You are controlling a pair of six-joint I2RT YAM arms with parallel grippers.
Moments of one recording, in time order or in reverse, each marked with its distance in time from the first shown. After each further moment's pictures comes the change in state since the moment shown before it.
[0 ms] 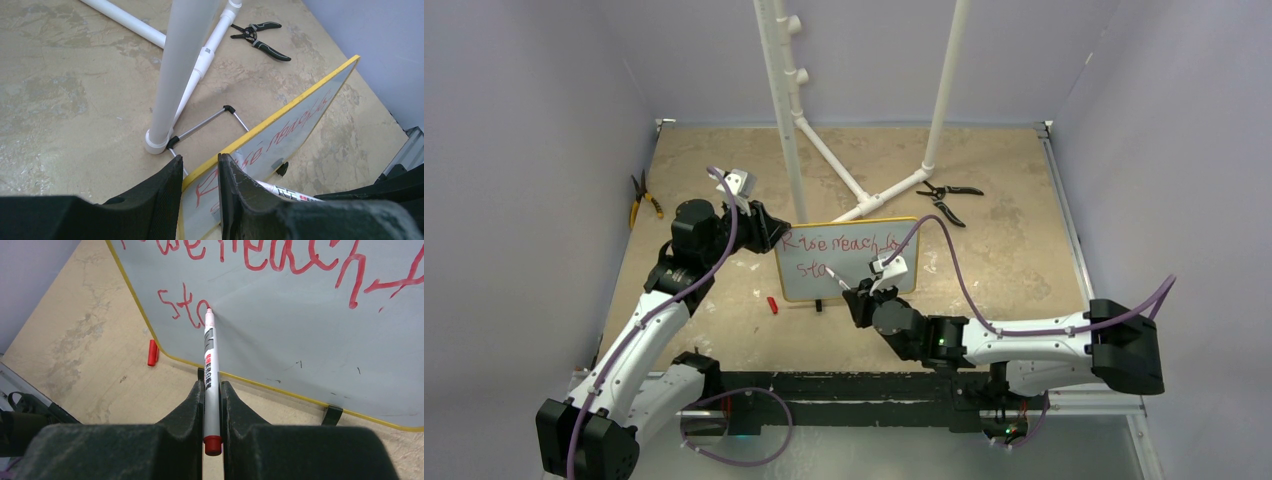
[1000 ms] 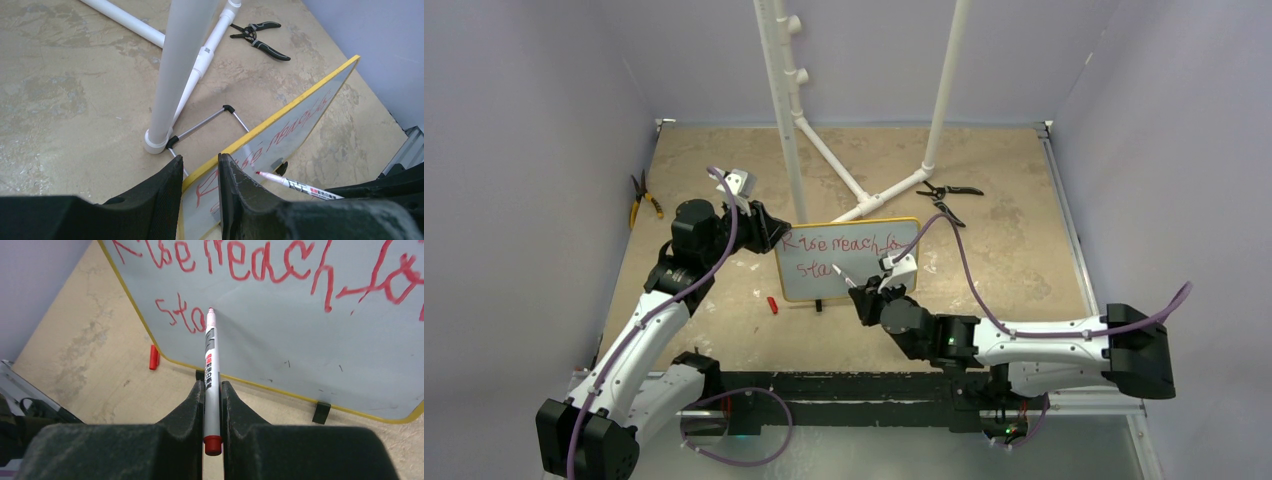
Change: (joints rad) left arm 0.000 0.000 0.000 0.000 0.001 0.000; right arm -0.002 -0.064 -0.001 -0.078 0.004 0.041
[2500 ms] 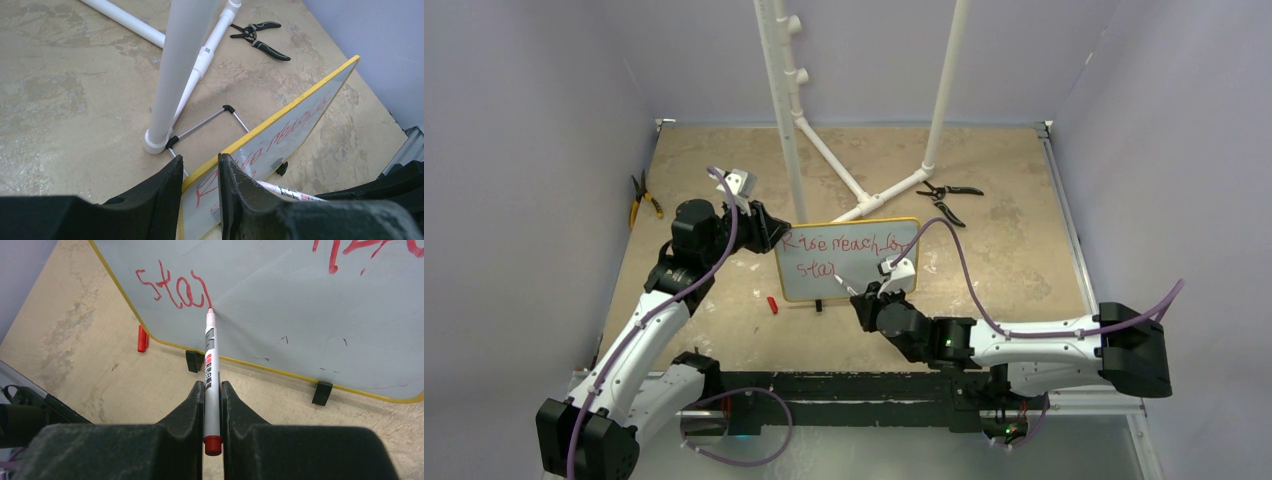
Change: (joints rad) left arm 0.000 0.002 0.000 0.001 0.000 0.000; right arm 0.000 0.012 -0.026 -0.028 -0.023 0.066
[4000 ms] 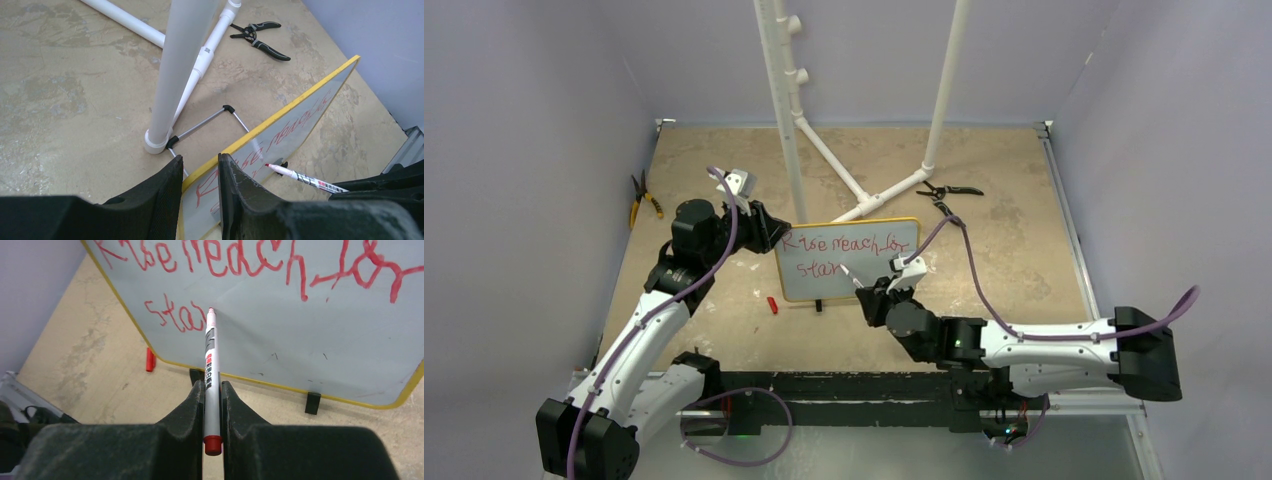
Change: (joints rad) left arm 0.000 0.000 0.000 0.000 0.000 0.000; right arm 0.006 -0.065 -0.003 -0.011 0.069 0.003
